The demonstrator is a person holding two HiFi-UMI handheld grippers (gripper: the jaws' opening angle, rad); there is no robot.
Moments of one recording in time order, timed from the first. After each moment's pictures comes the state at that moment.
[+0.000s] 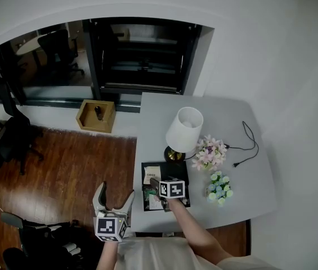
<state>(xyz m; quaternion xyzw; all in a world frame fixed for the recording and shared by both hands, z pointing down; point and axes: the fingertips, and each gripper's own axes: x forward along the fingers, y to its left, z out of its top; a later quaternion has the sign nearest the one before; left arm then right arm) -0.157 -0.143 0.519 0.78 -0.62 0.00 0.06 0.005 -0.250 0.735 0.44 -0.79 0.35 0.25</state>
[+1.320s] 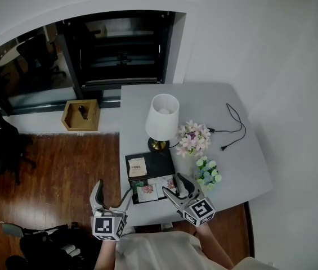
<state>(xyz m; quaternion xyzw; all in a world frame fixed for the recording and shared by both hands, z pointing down) -0.102 -0.137 0.515 0.82 -0.57 0.01 0.05 0.093 -0.146 0.548 0.40 -0.91 0.04 0.07</state>
